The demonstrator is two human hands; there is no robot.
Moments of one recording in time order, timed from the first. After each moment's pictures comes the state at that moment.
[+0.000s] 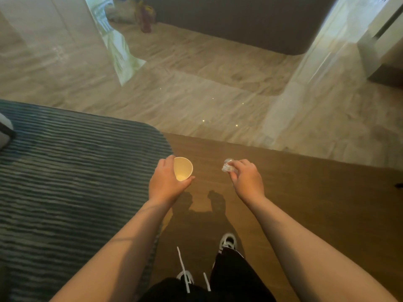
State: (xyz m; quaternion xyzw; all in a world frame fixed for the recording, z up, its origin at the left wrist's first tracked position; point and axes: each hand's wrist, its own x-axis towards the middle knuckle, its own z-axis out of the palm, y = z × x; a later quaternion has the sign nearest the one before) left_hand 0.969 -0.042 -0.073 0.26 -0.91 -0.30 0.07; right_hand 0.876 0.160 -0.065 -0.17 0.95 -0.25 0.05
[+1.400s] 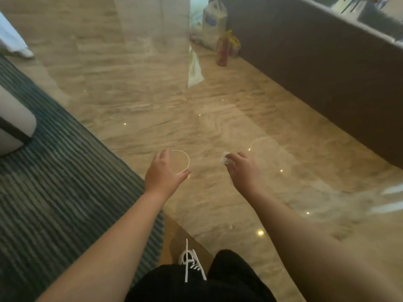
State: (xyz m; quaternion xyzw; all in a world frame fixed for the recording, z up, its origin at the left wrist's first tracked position) left_hand 0.271 -0.439 -0.072 0.49 -0.81 -0.28 0.16; right_hand 0.088 -0.310 -0.059 -0.42 0.87 -0.23 0.12
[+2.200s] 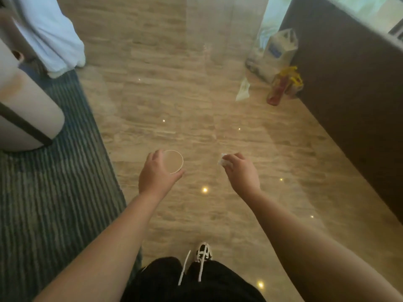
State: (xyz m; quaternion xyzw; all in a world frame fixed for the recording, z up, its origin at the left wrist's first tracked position) left_hand 0.001 -0.787 -0.076 0.65 -0.69 -0.24 0.22; right_hand -0.222 -0.726 -0.070 -0.57 0.77 -0.23 0.17
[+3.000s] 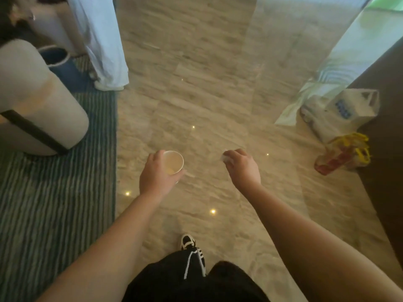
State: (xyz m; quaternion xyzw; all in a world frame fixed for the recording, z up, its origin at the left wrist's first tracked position) left_hand -0.038 -1.208 -0.100 0.75 -0.58 -0.20 0.26; right_hand -0.269 -1.230 -0.081 -0.69 0.67 -0.19 0.19
